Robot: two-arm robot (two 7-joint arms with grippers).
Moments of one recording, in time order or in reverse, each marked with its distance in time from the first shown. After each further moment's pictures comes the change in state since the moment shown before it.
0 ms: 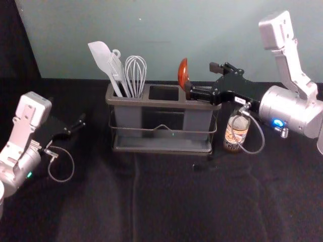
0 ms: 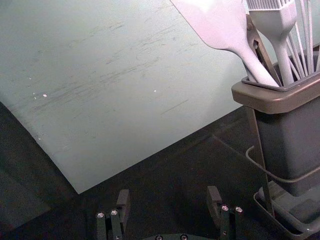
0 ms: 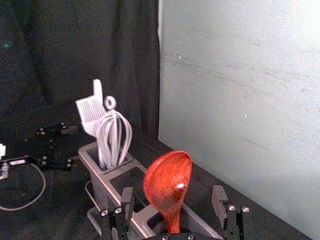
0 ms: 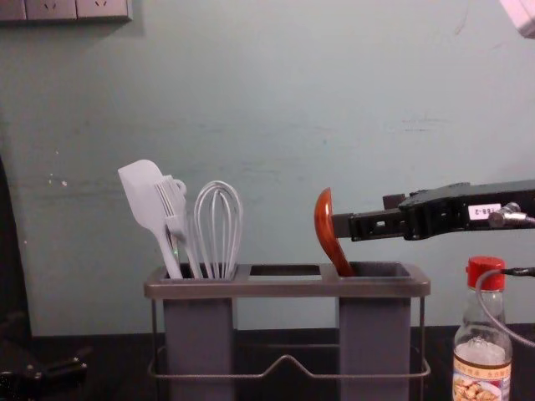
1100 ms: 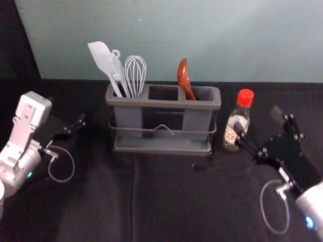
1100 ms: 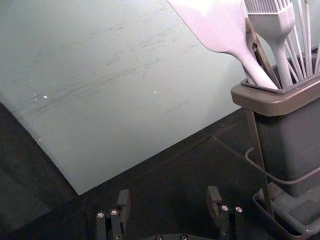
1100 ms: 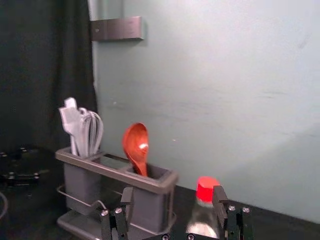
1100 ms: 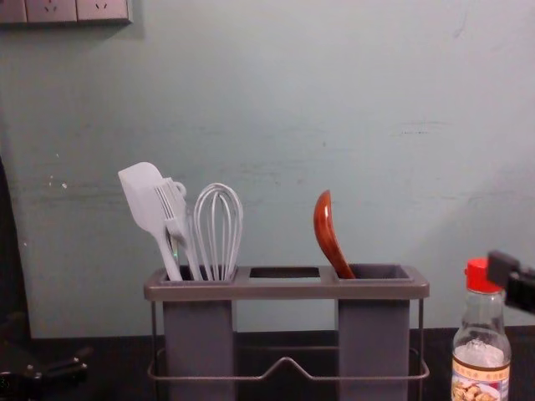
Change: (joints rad) left arm 0.000 0.000 0.000 0.000 0.000 0.000 0.000; right arm -0.686 -0.047 0.240 -0.307 -0.172 -0.523 -0.324
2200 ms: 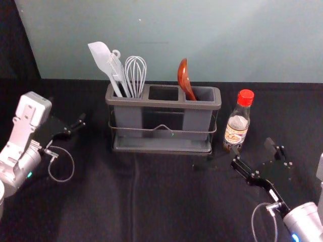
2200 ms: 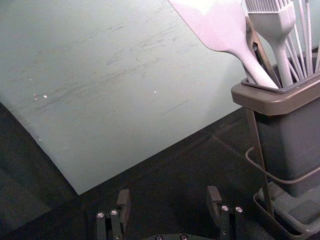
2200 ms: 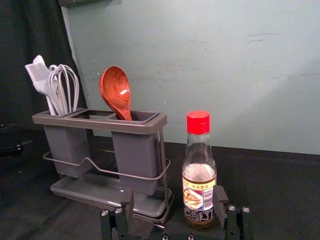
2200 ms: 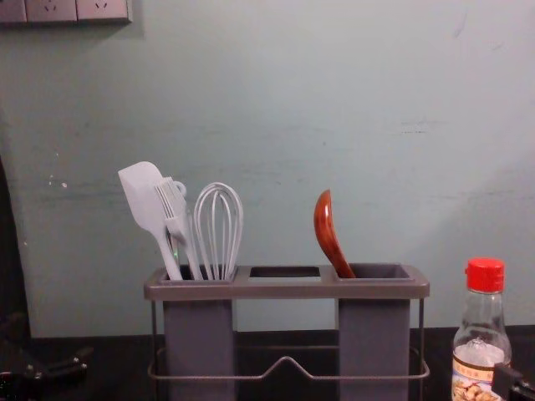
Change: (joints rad) left arm 0.000 0.000 0.000 0.000 0.000 0.000 0.000; right arm -0.015 -0.102 0.003 0.143 0.023 0.010 0.012
